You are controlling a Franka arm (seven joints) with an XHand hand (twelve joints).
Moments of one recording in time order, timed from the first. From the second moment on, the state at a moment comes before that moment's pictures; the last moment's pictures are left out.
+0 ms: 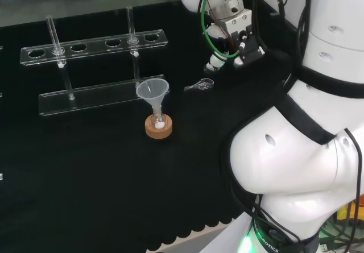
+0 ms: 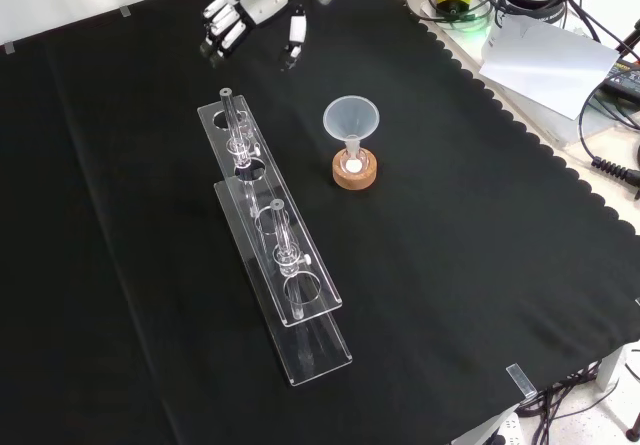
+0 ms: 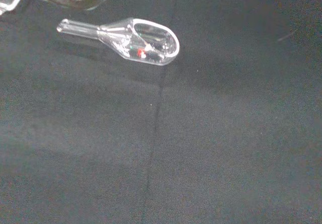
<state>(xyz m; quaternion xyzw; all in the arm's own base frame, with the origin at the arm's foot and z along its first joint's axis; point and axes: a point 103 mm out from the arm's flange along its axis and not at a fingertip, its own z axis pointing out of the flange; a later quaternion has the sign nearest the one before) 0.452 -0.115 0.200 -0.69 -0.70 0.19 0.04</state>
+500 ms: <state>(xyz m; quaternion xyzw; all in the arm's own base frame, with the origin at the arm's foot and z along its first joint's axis) 0.427 -0.090 0.225 -0.69 -0.70 0.19 0.03</state>
